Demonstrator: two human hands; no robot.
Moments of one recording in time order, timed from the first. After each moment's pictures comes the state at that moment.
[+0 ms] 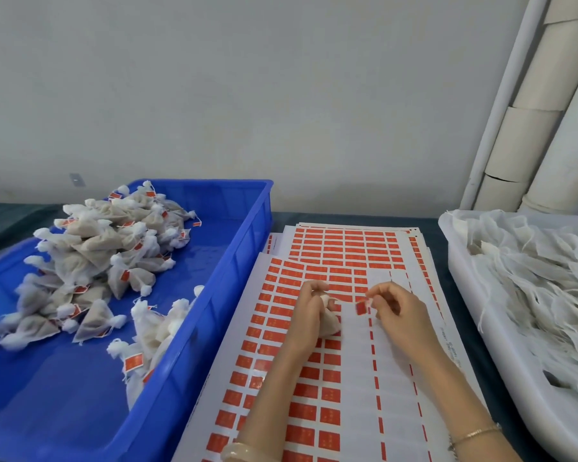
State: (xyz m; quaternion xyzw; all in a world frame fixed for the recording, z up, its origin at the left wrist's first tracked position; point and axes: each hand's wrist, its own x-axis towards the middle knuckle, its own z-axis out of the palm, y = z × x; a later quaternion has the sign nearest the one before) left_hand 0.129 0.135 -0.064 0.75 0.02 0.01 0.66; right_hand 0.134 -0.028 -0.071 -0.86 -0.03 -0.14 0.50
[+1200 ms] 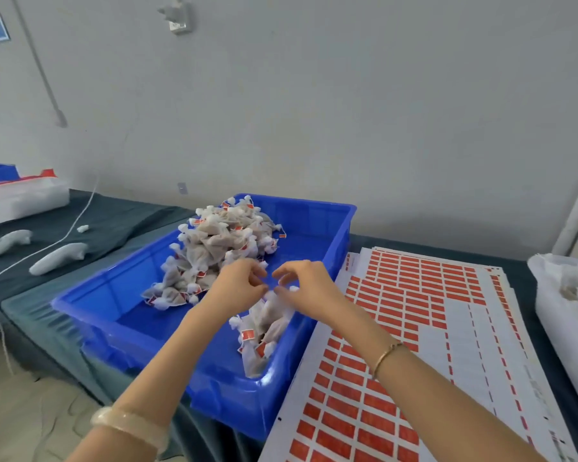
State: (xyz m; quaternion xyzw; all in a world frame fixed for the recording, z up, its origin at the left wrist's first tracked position) left_hand 0.030 0.348 0.063 0.95 0.12 0.09 0.29; right_hand 0.092 0.204 0.042 -0.87 -0.35 -0.03 0.34
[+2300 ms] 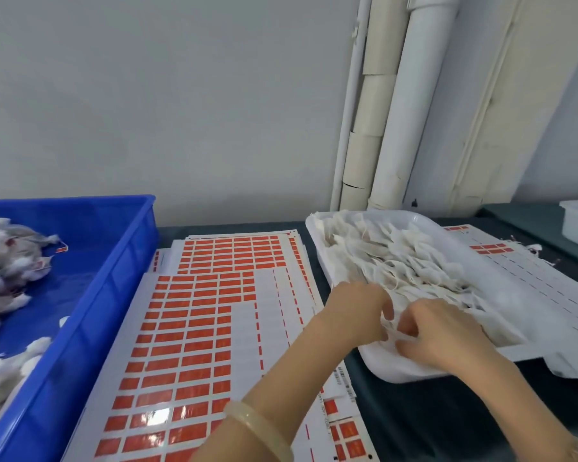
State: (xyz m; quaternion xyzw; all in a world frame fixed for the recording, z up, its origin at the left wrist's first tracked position) left_hand 0.049 -0.042 0.041 0.88 -0.45 -0.02 0.16; right_hand -0.026 -0.165 0.042 -0.99 0.16 0.01 0.02
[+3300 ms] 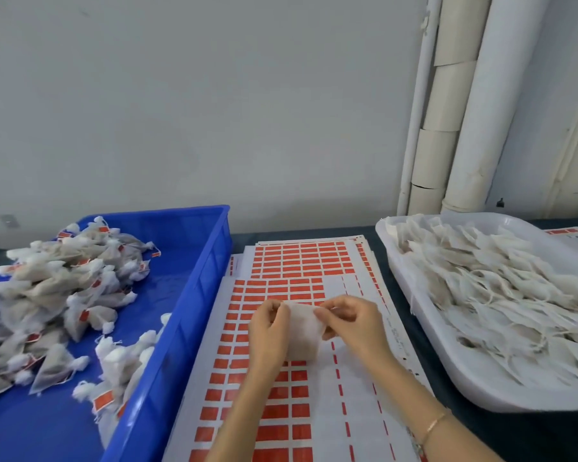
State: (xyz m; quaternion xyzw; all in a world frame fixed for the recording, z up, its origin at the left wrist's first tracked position) left_hand 0.093 0.130 -0.037 0.77 0.08 0.09 0.62; right_hand 0.079 -0.009 -0.035 -0.79 0.02 -0.13 0.60
